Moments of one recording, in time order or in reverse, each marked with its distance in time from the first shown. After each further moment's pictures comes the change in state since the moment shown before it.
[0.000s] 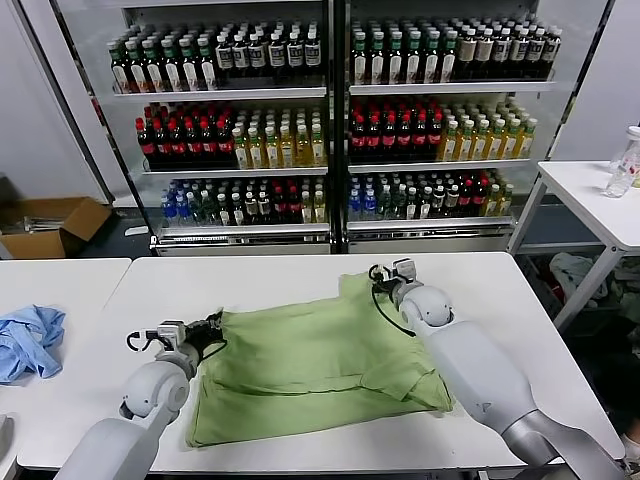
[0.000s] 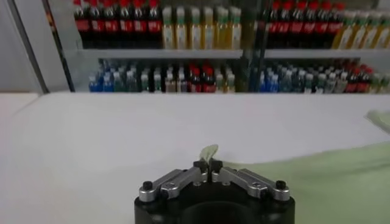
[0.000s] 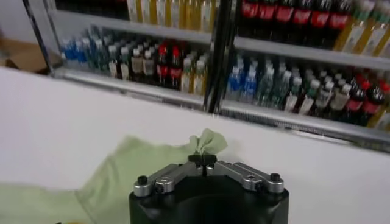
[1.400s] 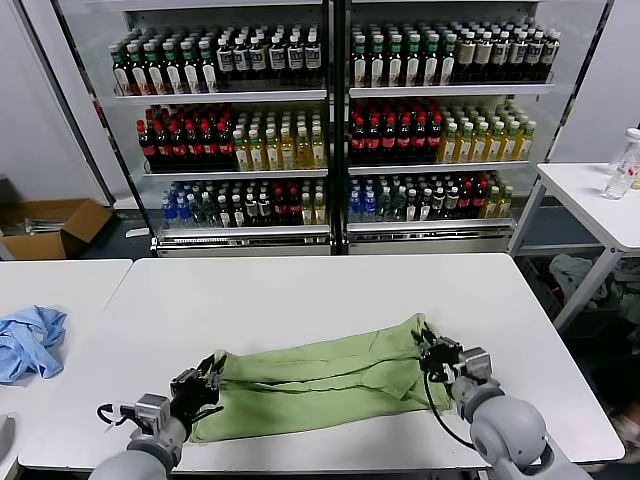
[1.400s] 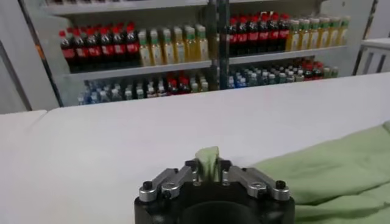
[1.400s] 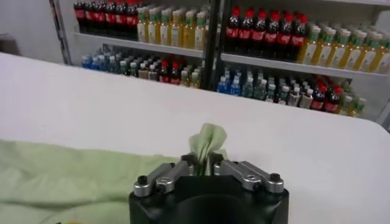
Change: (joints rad) left arm 0.499 -0.045 -0.165 -0.424 0.274 -0.037 0.038; right arm -0.816 -0.190 0.424 0.779 -0.169 -0.025 0.017
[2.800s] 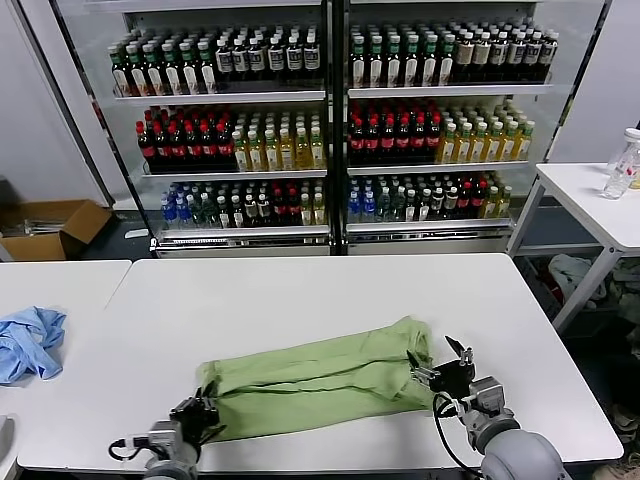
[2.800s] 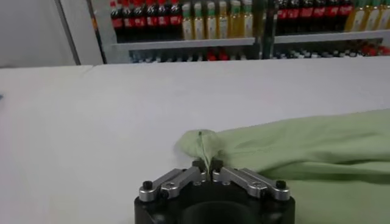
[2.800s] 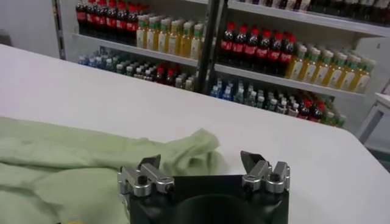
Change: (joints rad) left arm 0.046 -0.162 -0.040 0.086 0.023 0.032 -0.086; right arm -0.115 -0.002 0.054 0.052 -0.078 0.080 -0.009
